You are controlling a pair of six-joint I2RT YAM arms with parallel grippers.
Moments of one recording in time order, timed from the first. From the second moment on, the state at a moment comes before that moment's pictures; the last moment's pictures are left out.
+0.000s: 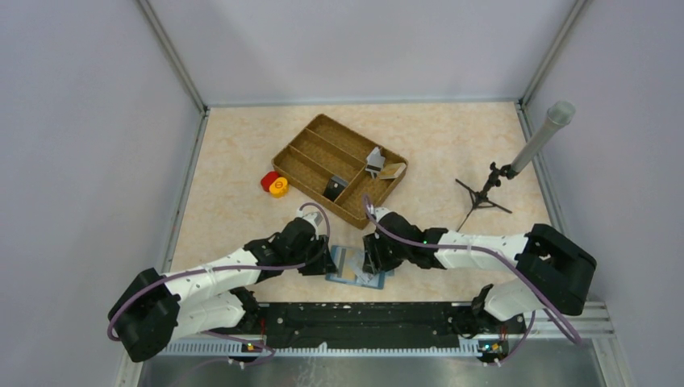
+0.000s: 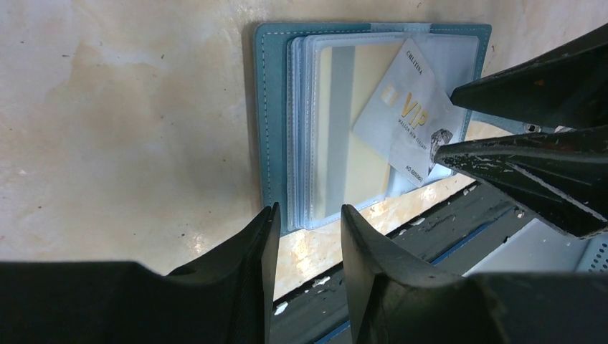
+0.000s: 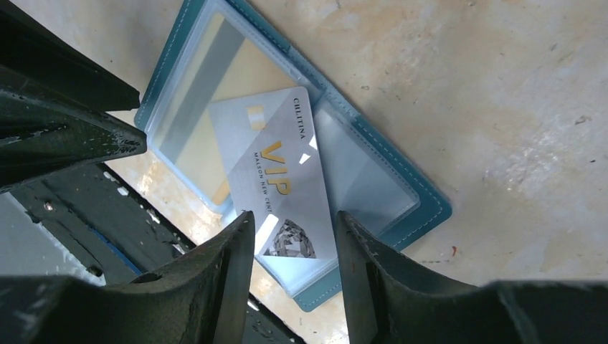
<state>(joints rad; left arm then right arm) -0.81 1.06 0.41 -0.24 0.16 -0.84 0.99 1.40 0.61 -0.10 -0.10 0.60</state>
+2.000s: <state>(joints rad) -0.81 1.10 0.40 -0.24 0.13 -0.84 0.95 1.37 0.23 0.50 -0.14 1.19</state>
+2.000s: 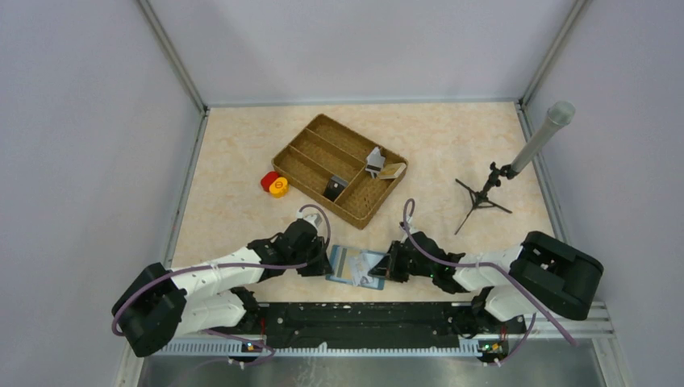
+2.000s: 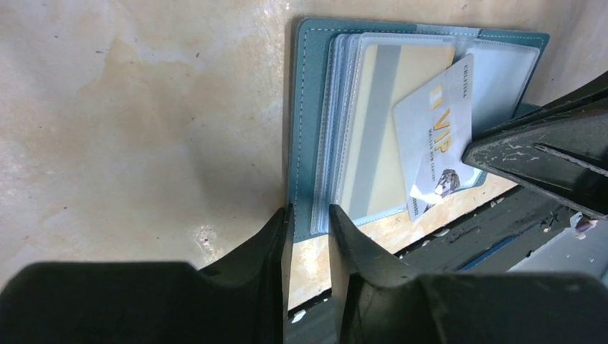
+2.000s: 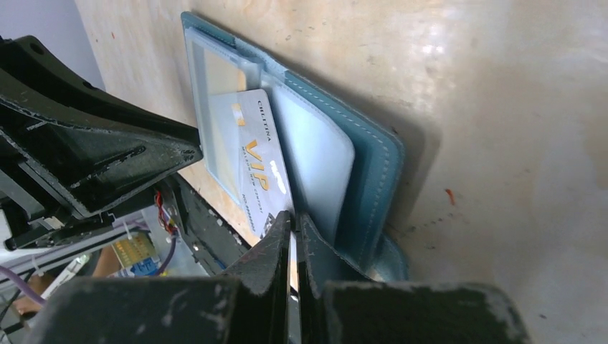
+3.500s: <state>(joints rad) -0.82 1.09 0.36 -0.17 0.17 -0.88 1.06 1.39 0.32 0.41 0.13 1.23</state>
